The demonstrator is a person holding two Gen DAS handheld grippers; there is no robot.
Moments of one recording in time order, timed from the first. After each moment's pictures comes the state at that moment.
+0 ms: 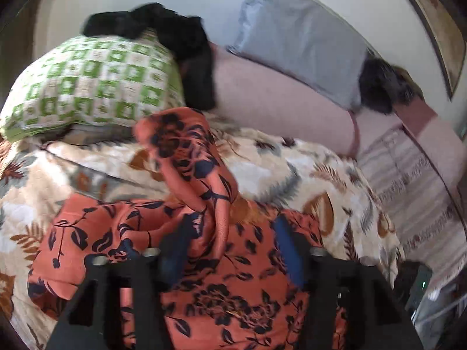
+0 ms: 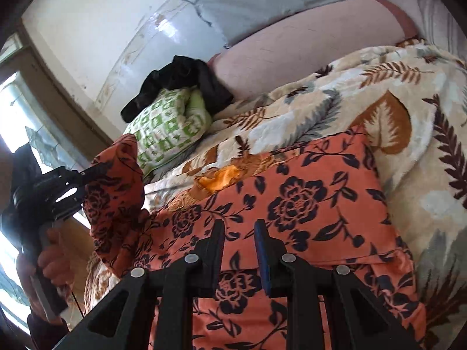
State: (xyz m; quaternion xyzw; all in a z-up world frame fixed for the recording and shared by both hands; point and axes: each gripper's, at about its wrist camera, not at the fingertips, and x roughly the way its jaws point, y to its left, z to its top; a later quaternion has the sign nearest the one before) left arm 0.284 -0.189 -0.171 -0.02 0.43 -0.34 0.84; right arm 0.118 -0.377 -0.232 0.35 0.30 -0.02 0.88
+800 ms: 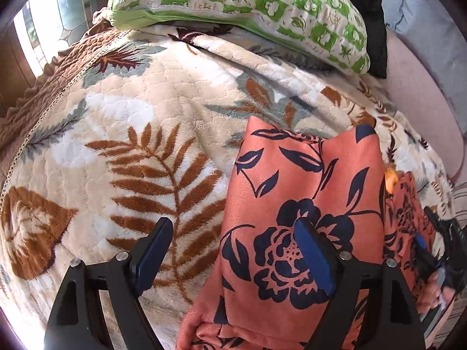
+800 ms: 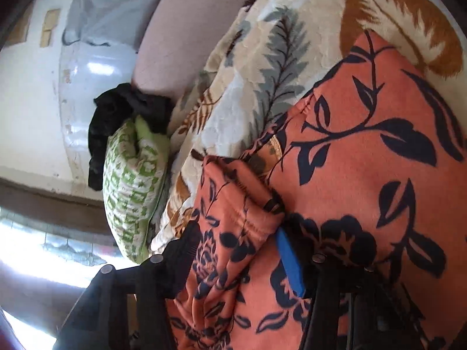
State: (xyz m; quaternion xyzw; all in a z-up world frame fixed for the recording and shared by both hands) left arm 0.360 -0.042 -0.290 -0.05 0.55 -0.07 0.83; right arm 0.235 -0.428 -0.329 0.59 0.32 -0.03 0.74
